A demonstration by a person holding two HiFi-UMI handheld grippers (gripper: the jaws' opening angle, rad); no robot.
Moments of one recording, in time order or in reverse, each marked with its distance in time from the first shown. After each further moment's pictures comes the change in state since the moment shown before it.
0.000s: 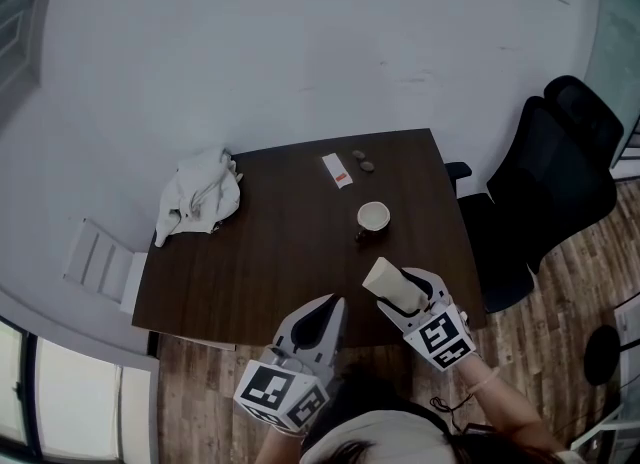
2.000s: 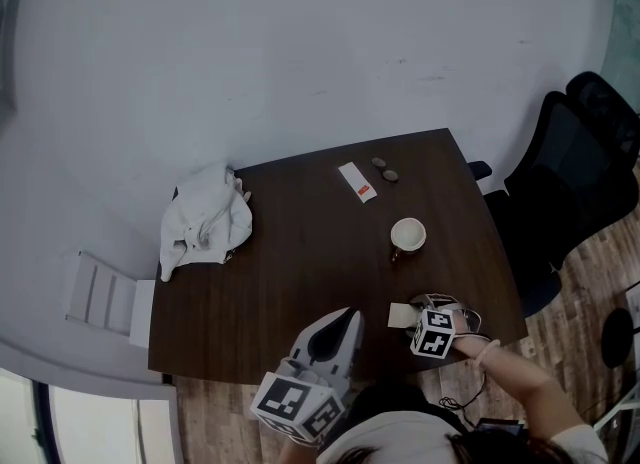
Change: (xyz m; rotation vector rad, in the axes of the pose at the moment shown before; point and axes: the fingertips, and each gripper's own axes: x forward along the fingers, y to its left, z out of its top) left arm 0.040 0.144 0.006 -0.069 0.073 -0.072; right arm 0.178 0.027 -0.168 -0.301 0.693 0.315
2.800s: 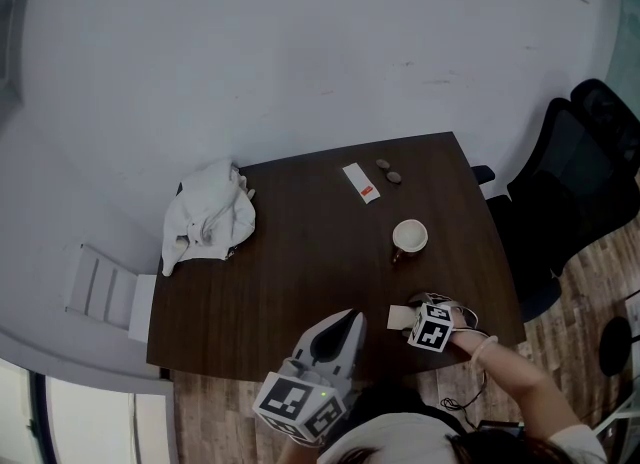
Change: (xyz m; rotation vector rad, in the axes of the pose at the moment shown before) left arm -0.005 -0.003 -0.005 -0.011 -0.003 0.011; right arm 0.005 -0.001 0.008 0.064 -0.027 0.073
